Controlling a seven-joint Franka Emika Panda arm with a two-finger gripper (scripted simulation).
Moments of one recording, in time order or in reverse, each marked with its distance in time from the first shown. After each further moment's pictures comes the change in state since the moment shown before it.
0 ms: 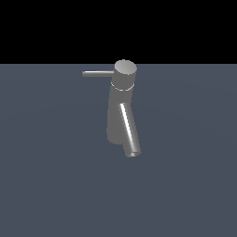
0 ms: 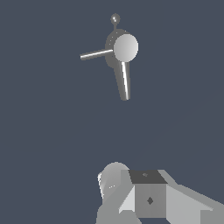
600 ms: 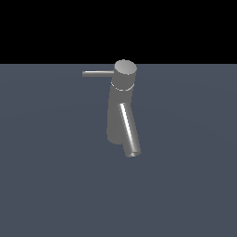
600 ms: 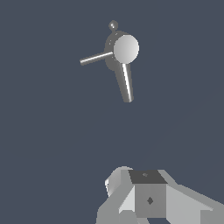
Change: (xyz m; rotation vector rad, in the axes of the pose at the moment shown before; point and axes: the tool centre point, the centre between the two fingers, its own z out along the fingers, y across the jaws) arm 0.004 -0.007 0.011 0.025 0.022 0.063
